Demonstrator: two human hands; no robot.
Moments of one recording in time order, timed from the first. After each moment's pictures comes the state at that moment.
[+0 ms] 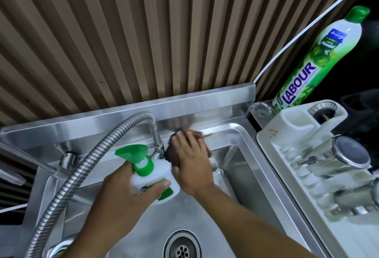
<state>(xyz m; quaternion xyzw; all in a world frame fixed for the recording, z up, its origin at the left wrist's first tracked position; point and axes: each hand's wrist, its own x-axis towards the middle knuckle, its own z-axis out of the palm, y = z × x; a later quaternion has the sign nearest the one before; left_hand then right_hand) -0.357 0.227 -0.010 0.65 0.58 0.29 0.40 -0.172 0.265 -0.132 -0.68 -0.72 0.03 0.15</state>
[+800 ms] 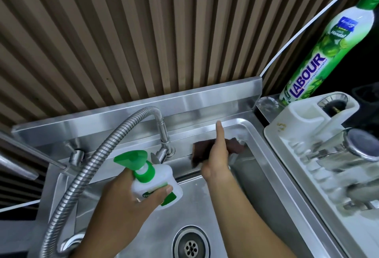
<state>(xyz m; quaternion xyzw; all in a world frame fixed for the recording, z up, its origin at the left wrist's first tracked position) -0.375 0.214 -0.024 0.64 0.57 0.32 0.41 -0.164 0.284 -0.113 -0.53 0.09 0.56 0.63</state>
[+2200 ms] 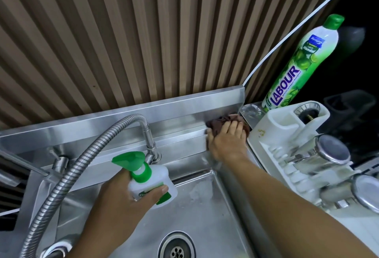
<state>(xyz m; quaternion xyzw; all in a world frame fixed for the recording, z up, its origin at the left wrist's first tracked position) -0.355 0.216 -0.022 0.65 0.57 0.31 0.40 -0.072 0.289 -0.093 -0.88 -0.47 0.09 0.02</state>
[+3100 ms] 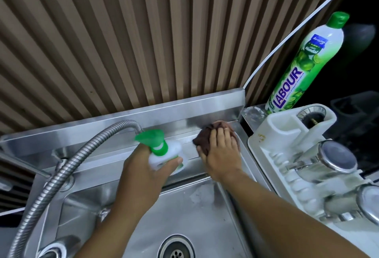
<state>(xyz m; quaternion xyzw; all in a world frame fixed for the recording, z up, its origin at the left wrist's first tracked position) -0.289 0.246 -0.008 0.65 0.58 0.35 0.35 -0.080 0.265 -0.108 -0.79 -0.61 0.03 0.04</state>
